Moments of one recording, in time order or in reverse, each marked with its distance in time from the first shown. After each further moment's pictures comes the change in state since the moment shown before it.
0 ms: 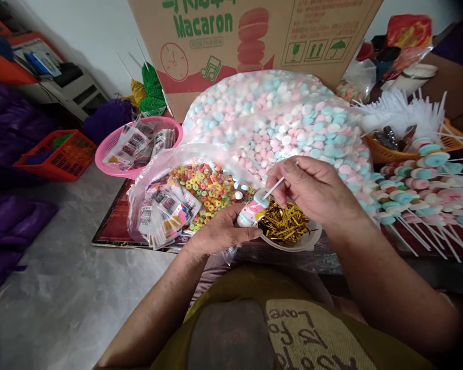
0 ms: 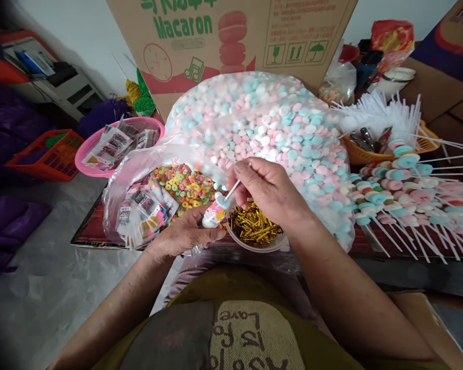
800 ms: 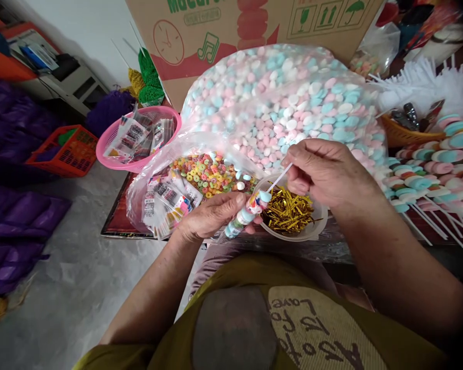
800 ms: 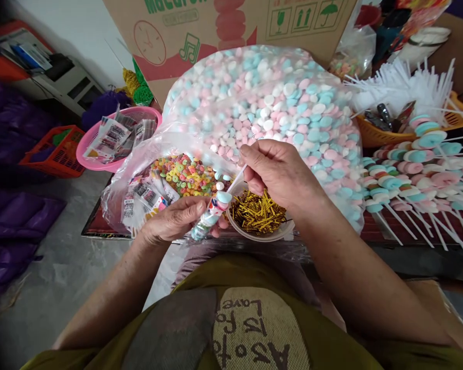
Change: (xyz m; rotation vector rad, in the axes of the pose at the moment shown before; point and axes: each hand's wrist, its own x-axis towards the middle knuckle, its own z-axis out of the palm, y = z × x) left_hand 0.002 0.002 -0.015 -0.239 -0.187 0.014; right_hand 0.002 0.005 -0.005 0.122 0.085 0.119
